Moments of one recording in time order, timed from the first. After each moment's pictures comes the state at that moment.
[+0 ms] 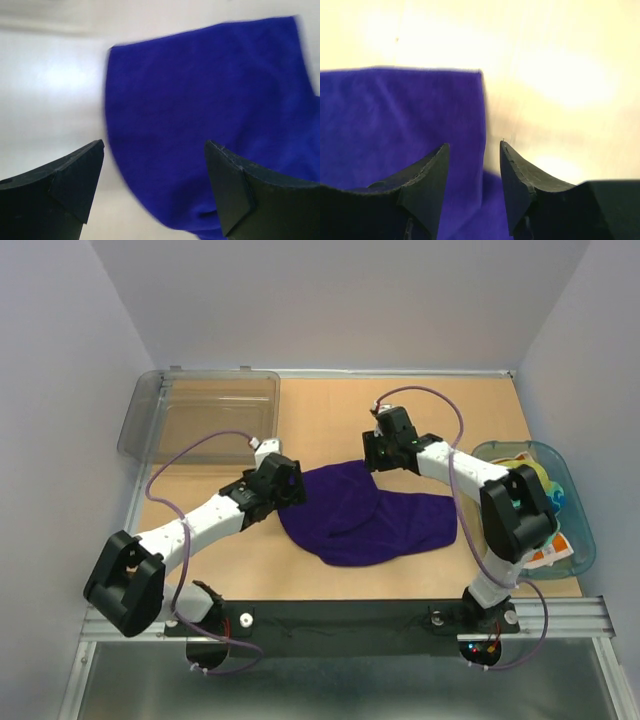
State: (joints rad) left arm -0.67 1.30 0.80 -0.31 -0.33 -0.67; right arm 0.49 1.72 1.18 -0.30 0.07 0.27
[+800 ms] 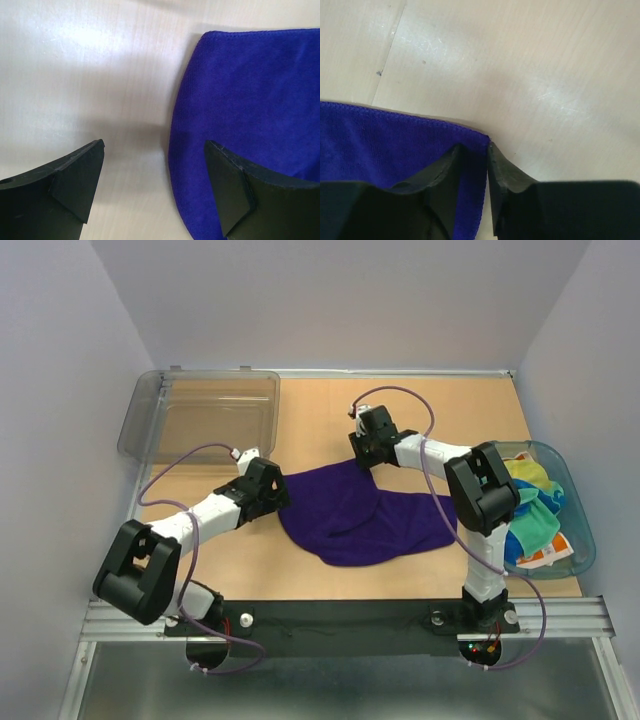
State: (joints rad) left arm -0.51 1.35 0.66 -0.25 -0.29 -0.71; right arm 0.49 2.02 1.36 -0.21 0.04 0.06
